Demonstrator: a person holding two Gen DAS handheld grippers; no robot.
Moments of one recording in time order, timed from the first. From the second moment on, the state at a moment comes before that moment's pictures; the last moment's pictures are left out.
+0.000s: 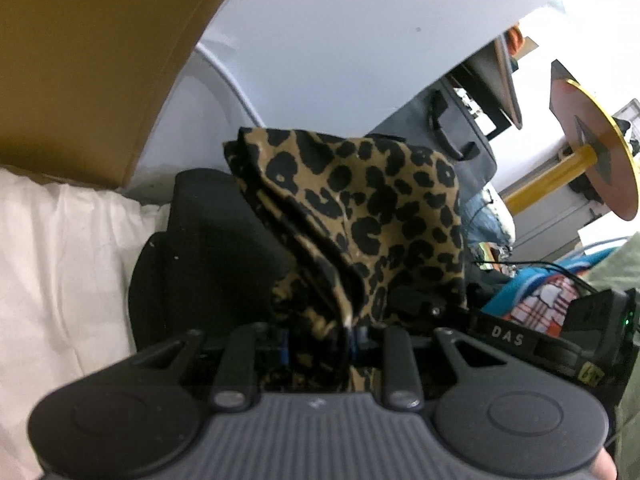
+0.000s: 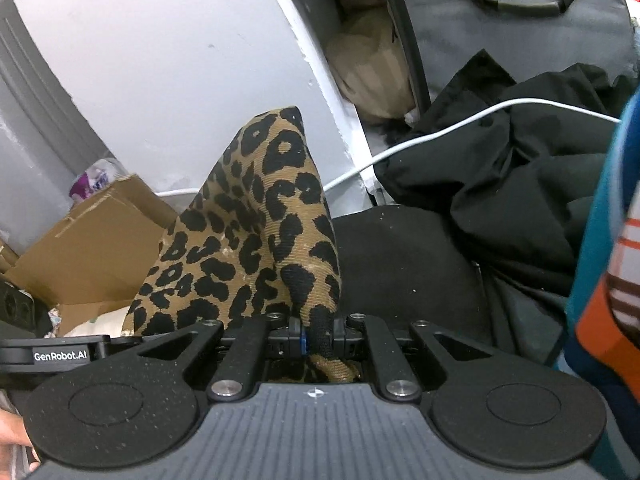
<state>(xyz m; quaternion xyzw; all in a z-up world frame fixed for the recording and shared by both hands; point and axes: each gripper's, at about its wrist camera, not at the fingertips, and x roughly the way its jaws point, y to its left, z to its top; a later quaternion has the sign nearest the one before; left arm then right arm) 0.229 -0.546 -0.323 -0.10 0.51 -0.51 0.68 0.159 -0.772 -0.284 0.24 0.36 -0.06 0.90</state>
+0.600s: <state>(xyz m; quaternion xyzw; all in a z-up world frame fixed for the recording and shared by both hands) 0.267 -0.564 -0.356 -0.09 0.55 -0.47 0.68 0.205 -0.777 -0.324 0.22 0.40 -0.07 0.89</state>
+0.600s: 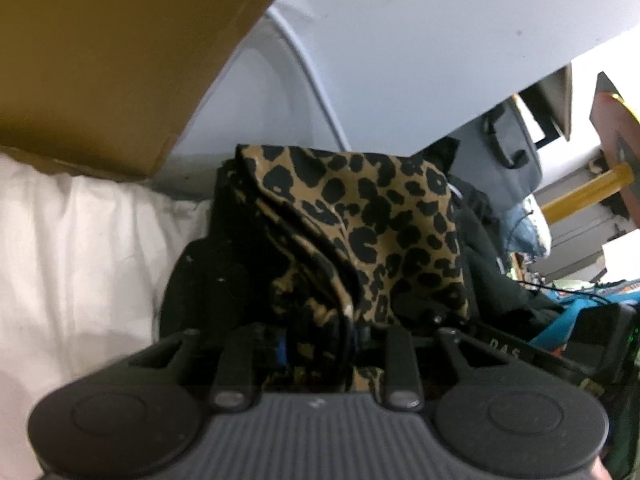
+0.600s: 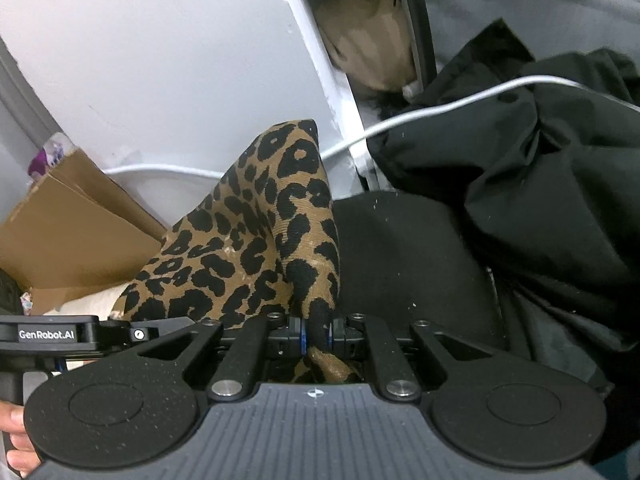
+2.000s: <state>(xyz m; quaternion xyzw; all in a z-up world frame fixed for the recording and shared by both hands) 0.223 -0.591 -0.322 0.19 0.47 -0.47 0.72 0.146 -0.716 -0.332 0.14 0.38 -0.05 0.91</state>
